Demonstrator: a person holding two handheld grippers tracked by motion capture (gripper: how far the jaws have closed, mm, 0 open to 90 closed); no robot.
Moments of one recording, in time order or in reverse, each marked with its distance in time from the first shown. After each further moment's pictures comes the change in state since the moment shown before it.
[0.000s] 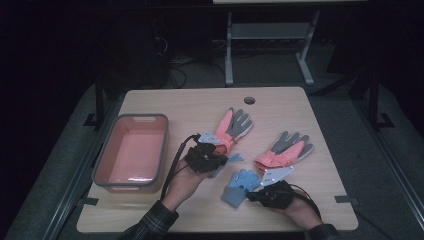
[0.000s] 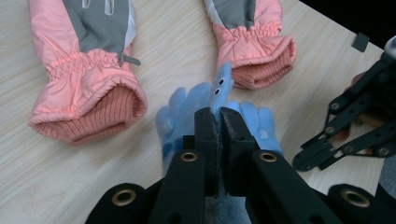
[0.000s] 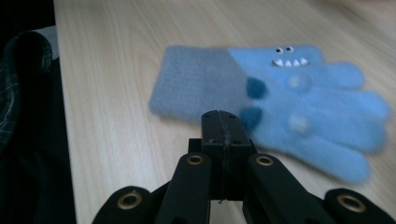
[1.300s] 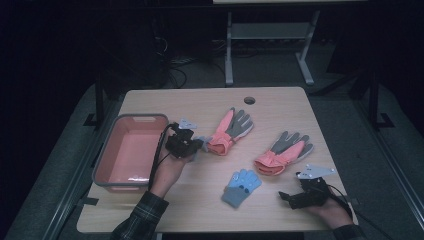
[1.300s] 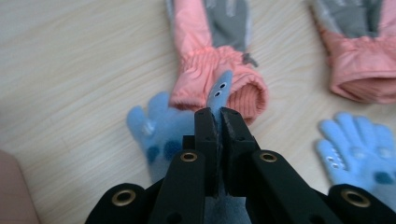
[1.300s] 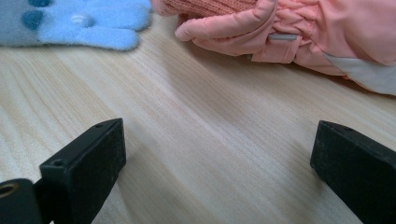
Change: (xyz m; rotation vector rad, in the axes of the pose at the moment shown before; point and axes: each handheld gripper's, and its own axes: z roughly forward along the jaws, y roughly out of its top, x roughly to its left) left arm 0.059 -0.005 -0.018 -0.035 0.227 -0.072; right arm -0.047 -0.067 -0.056 -0.030 -0.379 0.188
